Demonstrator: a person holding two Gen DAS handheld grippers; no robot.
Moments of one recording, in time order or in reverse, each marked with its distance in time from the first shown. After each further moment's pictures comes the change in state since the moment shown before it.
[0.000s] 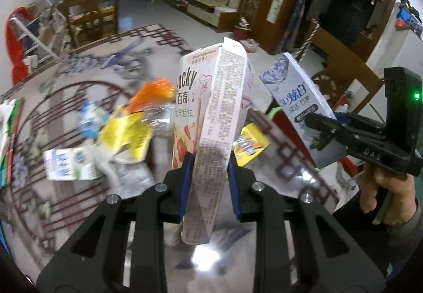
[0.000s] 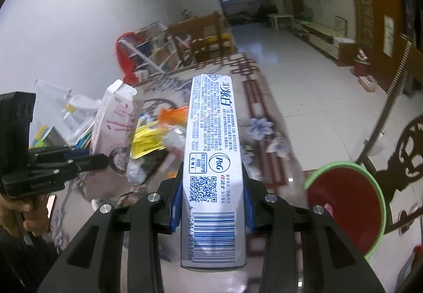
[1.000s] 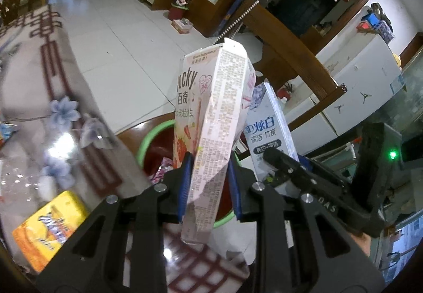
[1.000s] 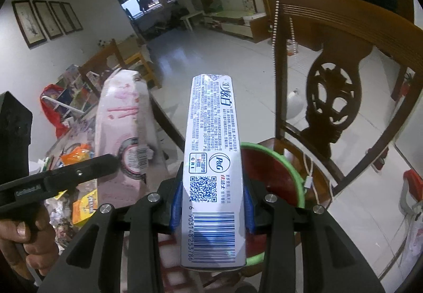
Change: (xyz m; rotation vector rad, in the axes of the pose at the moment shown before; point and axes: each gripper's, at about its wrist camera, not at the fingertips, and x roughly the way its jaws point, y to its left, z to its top) left arm 0.150 -0.169 0.077 -0.023 0.126 -0.380; right arm -0.061 -0.174 -0.026 0.351 -0.037 -0.299
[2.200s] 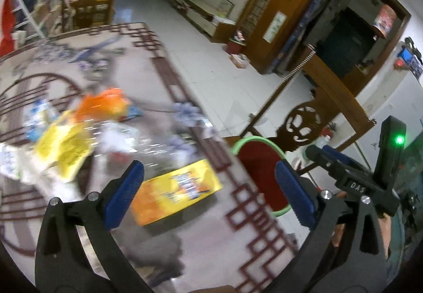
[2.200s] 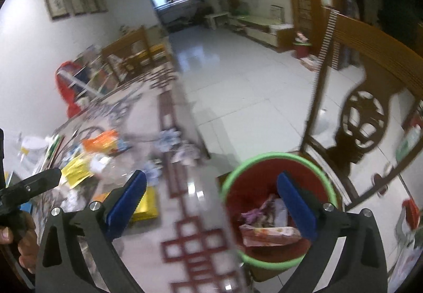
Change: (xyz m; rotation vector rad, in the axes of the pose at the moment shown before) left arm -0.155 0.087 -0.062 -0.138 -0.218 0.287; right arm 0.011 0.105 -0.002 -0.184 0.002 0.066
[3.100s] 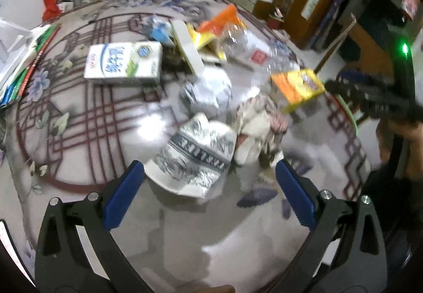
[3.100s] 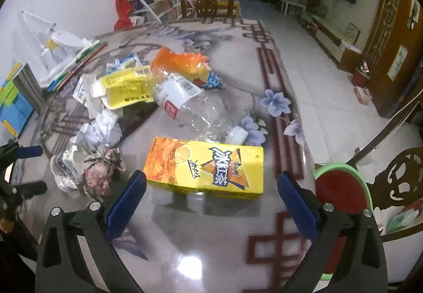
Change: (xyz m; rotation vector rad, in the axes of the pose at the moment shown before) left arm -0.053 0.142 -0.127 0.022 0.131 0.188; right arm 0.074 0.148 -0.053 -0.422 0.203 0.078
